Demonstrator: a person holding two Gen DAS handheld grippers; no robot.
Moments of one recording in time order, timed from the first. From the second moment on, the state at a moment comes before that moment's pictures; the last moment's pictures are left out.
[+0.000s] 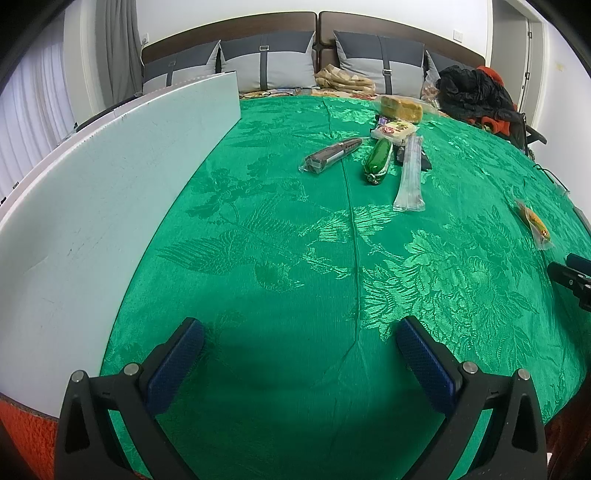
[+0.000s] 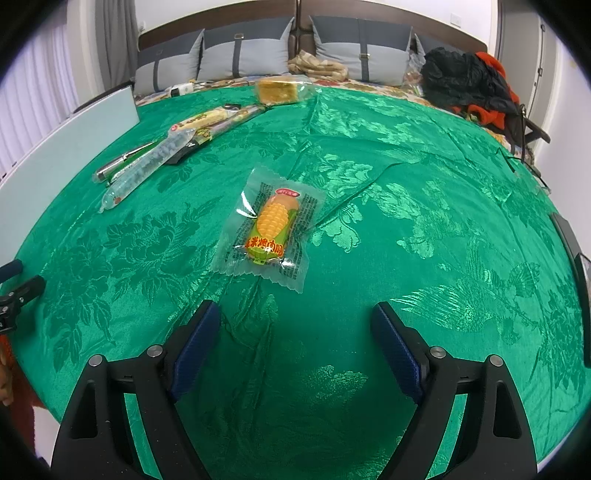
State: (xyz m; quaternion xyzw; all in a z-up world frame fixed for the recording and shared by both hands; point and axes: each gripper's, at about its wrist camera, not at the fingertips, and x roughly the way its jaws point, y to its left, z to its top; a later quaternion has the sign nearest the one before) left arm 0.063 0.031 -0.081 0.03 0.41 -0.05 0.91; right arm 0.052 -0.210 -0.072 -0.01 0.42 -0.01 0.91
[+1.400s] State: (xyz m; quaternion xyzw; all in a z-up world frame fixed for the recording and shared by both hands) left arm 0.293 -0.018 -0.051 0.09 0.52 -0.11 0.84; right arm 0.055 -0.206 -0.071 -0.01 0.42 0.00 0.91
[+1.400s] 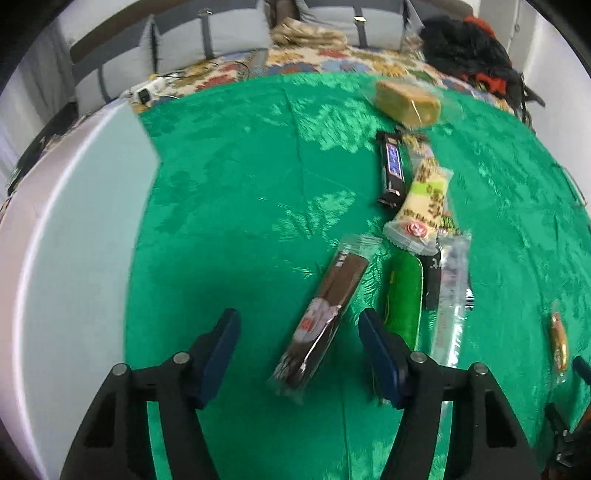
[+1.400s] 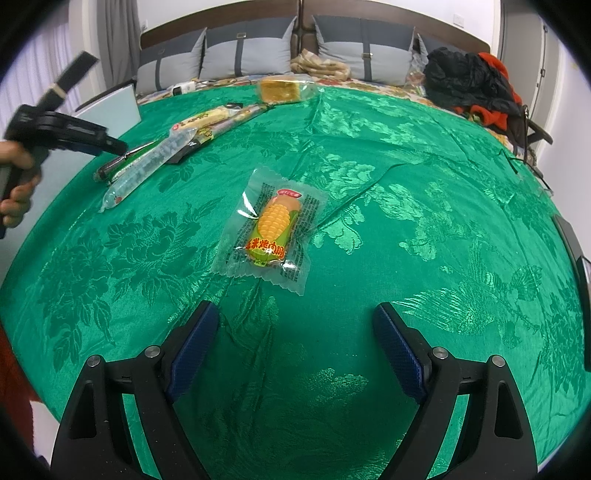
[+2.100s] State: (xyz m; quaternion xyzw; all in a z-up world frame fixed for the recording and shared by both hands) left arm 0.148 0.034 -0.060 0.01 0.51 -0.09 0.86; right arm 0.056 -0.205 -0.072 -0.01 0.42 0.00 0.91
